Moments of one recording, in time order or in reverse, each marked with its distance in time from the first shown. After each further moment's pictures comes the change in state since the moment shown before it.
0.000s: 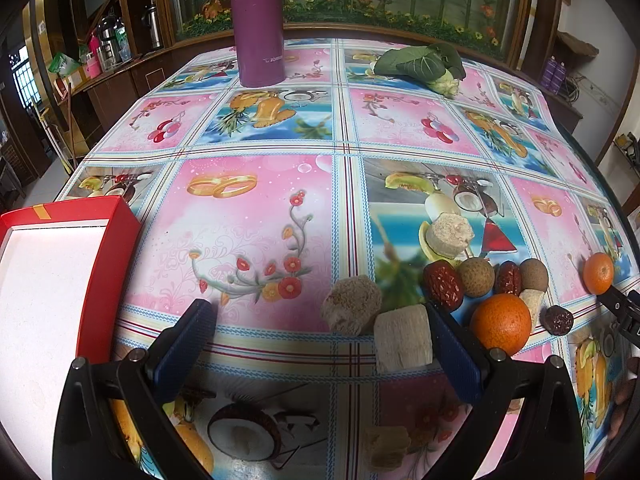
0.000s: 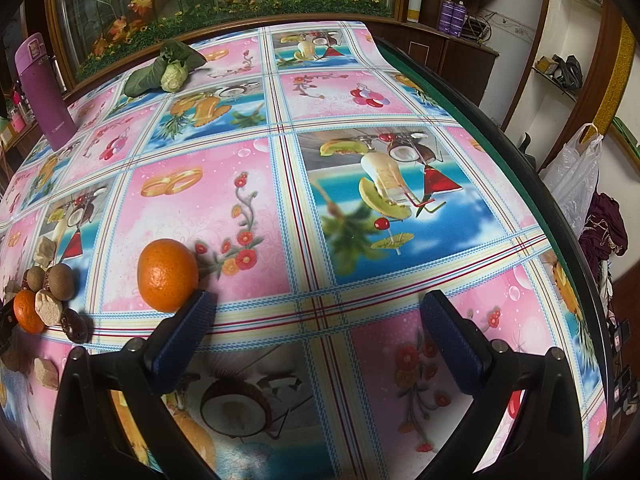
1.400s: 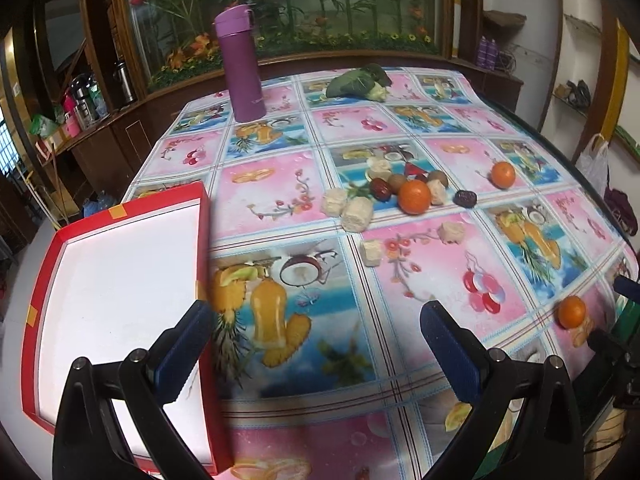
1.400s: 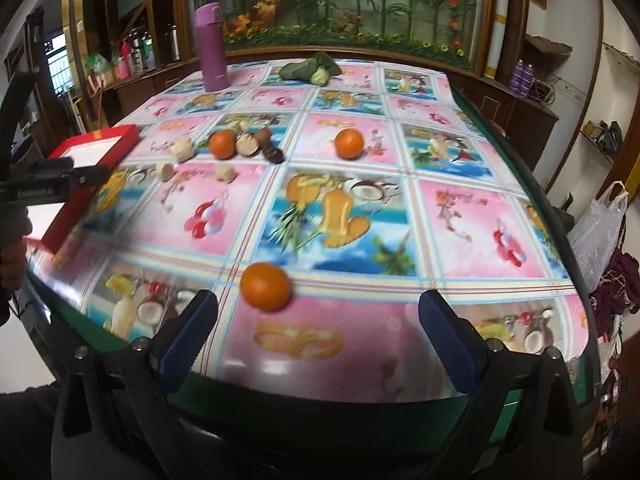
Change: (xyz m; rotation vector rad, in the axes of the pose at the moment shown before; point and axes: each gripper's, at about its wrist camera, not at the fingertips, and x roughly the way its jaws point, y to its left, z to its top) left arm -0.122 0.024 -0.077 0.218 -0.103 -0.065; right arm -0.149 0.021 -0.148 -0.275 -0.123 0.234
